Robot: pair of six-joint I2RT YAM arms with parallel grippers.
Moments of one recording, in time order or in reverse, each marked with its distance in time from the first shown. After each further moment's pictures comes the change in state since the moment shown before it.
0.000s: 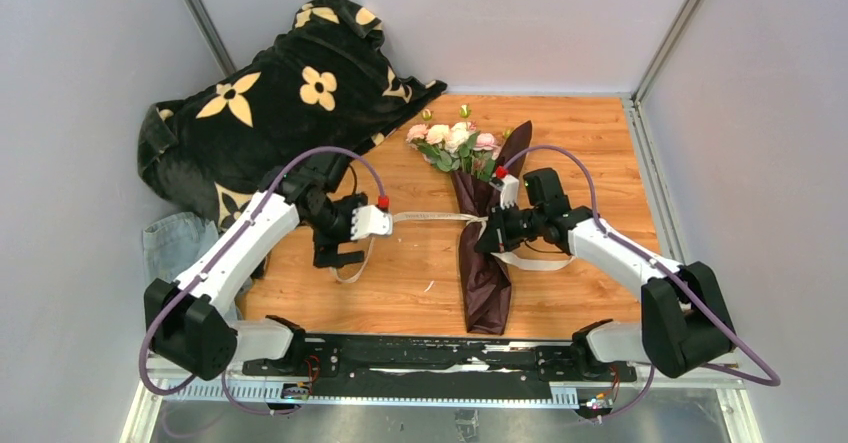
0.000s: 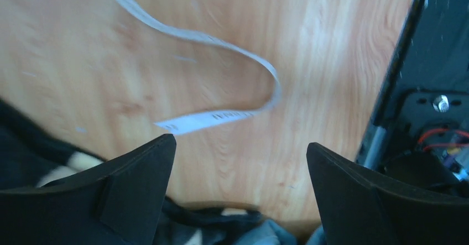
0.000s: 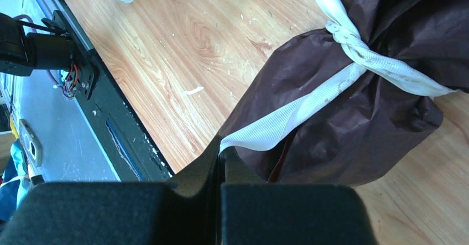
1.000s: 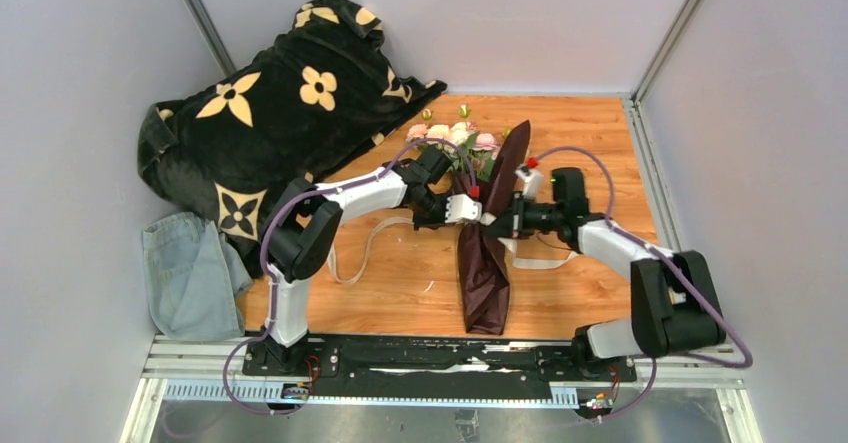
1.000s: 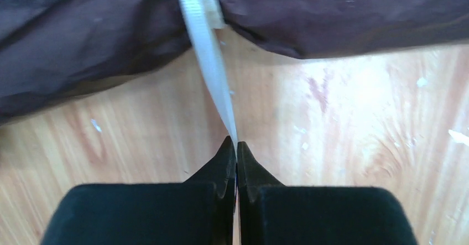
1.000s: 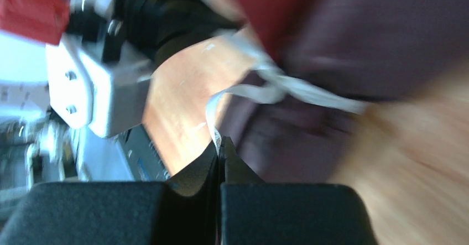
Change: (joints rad) left arm -0.316 0.726 0.332 0.624 0.089 -0.196; right arm -0.161 0.102 -0.085 0.301 -0.208 0.154
